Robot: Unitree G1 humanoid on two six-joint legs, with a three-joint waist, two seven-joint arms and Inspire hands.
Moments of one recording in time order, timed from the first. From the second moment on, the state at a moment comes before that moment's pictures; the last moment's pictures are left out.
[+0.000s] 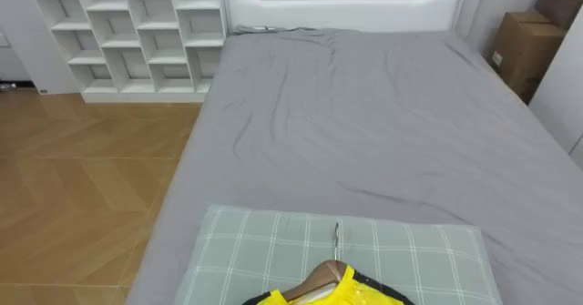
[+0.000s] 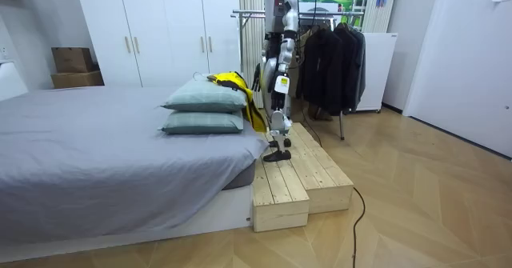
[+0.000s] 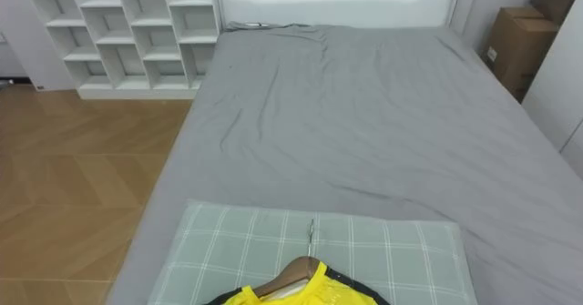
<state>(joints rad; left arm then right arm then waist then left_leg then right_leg) 0.17 0.15 0.10 1.21 -0.14 -0.05 0.10 0.07 -0.19 0.07 1.35 0.49 0.01 0.27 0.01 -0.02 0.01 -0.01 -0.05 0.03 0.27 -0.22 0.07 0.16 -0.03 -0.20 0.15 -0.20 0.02</state>
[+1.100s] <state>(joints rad) 0.19 0.14 0.07 1.22 -0.25 -0.13 0.15 0.10 -0.20 0.08 1.36 0.72 0.00 0.32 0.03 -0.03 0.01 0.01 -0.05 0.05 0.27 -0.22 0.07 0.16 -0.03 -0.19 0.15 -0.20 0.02</state>
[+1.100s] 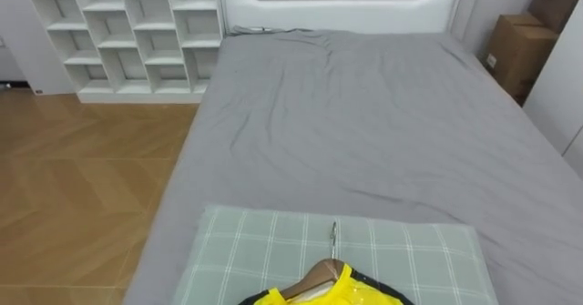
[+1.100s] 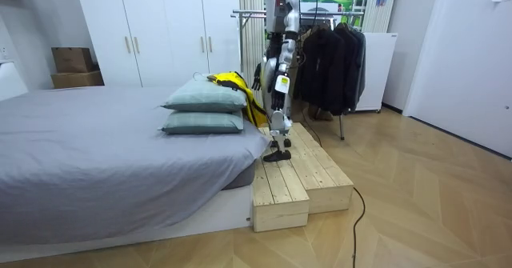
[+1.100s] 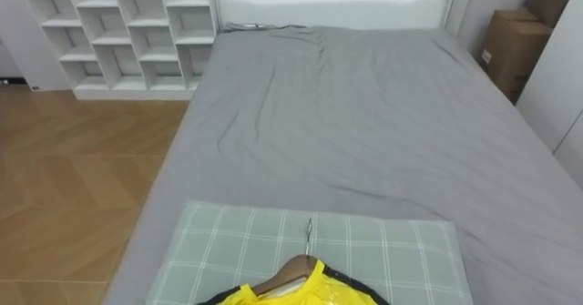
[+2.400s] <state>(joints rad) 0.18 0.18 0.17 0.96 0.48 -0.13 0.63 0.10 -0.21 0.04 1.36 0.62 0.00 0.32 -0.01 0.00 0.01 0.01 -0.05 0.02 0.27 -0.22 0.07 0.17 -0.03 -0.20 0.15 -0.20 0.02</state>
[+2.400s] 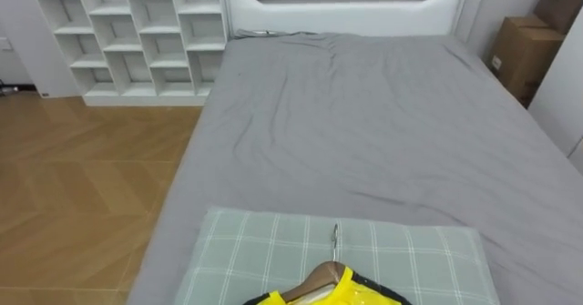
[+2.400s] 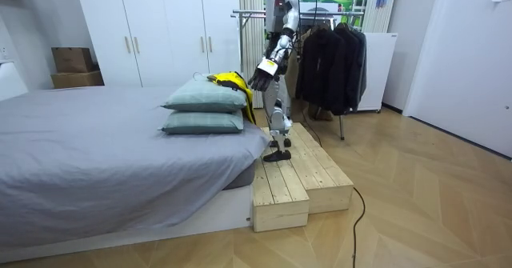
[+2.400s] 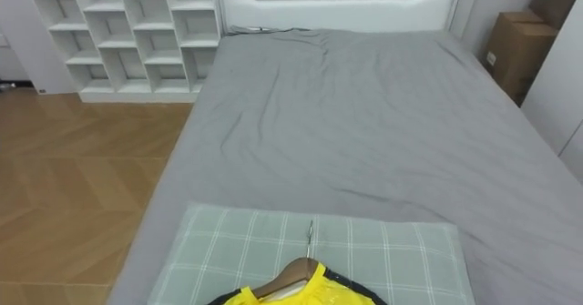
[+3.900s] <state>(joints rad) 0.14 0.22 -0.08 0.83 0.90 -0.05 0.77 0.08 -0.22 0.01 1.36 0.55 -0.02 0.31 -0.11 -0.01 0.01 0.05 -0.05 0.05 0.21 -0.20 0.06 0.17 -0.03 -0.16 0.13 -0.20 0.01</state>
